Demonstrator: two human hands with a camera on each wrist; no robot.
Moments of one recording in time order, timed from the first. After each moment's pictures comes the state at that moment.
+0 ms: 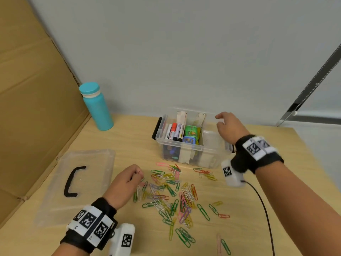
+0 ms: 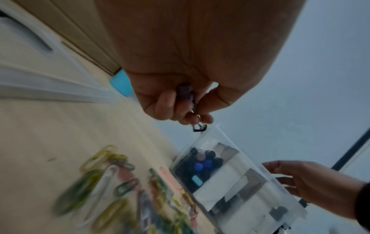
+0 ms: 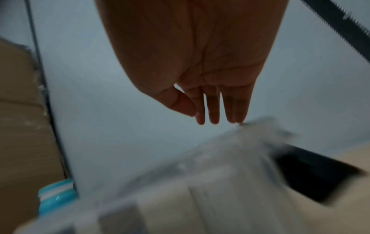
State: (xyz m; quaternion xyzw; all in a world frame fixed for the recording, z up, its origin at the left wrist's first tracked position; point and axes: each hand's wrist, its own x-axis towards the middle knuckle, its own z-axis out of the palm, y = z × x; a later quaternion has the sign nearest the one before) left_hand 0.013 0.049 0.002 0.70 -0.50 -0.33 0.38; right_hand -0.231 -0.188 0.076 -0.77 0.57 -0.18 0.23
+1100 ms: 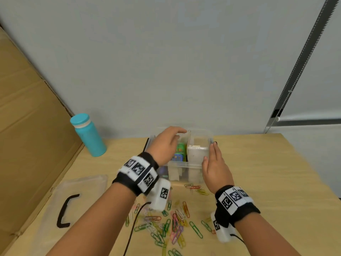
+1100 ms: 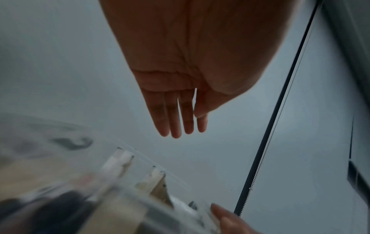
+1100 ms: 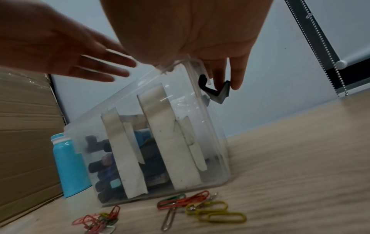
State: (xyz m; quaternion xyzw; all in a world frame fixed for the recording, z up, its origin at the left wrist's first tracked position) left_hand -0.073 -0.101 0.101 0.61 -0.70 -0.19 0.33; right_hand -0.255 -0.130 0.001 -0.77 0.56 -0.25 0.16
